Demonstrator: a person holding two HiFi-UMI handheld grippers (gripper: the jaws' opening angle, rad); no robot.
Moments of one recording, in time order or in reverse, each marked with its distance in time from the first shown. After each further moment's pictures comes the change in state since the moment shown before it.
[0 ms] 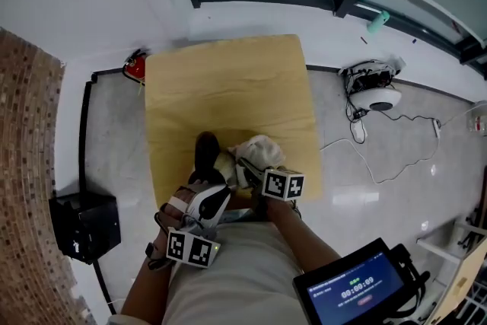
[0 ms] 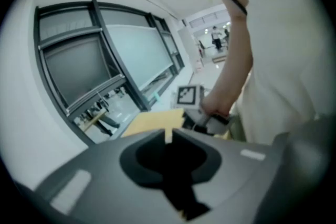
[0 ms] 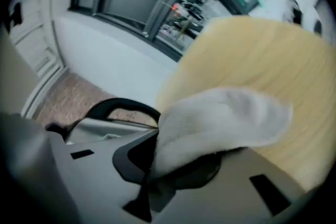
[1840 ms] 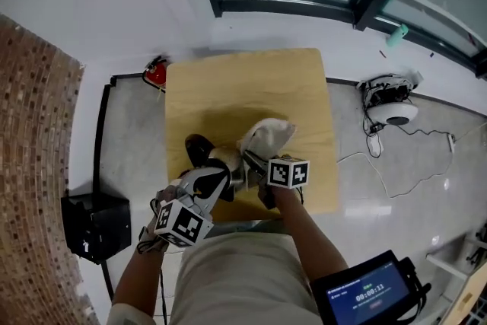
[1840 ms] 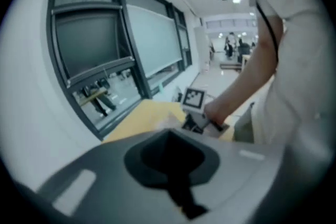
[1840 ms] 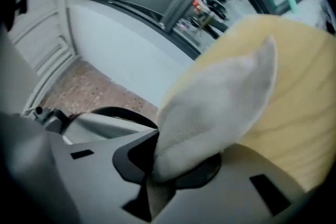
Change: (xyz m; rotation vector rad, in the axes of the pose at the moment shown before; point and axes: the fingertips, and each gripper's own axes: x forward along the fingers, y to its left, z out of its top) left arm -0.001 0.075 -0.039 -0.236 0.081 -0.078; right arm 0.058 0.032 0.043 -0.188 0.028 0.094
